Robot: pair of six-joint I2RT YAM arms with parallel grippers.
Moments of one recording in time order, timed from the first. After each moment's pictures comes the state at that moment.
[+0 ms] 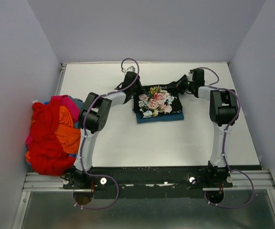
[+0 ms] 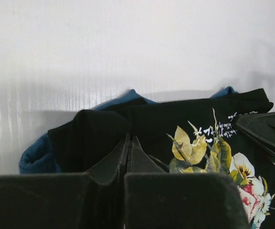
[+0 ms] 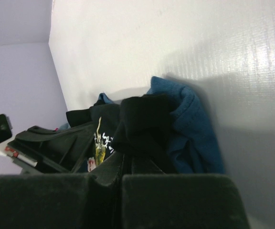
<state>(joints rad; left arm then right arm) -0.45 2.26 1.54 0.20 0.03 -0.74 0.05 2.30 1.50 0.17 -0.66 0.93</state>
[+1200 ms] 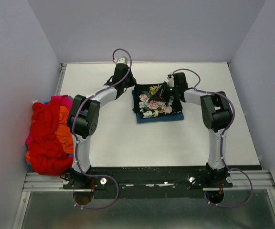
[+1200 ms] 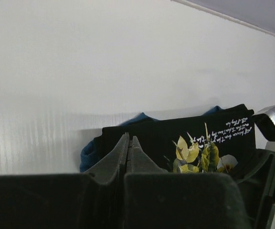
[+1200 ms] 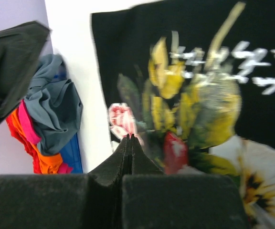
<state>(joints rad) -0.38 2.08 1.51 0.13 0.01 -0.59 0.29 2.18 1.43 0.05 -0.67 0.79</state>
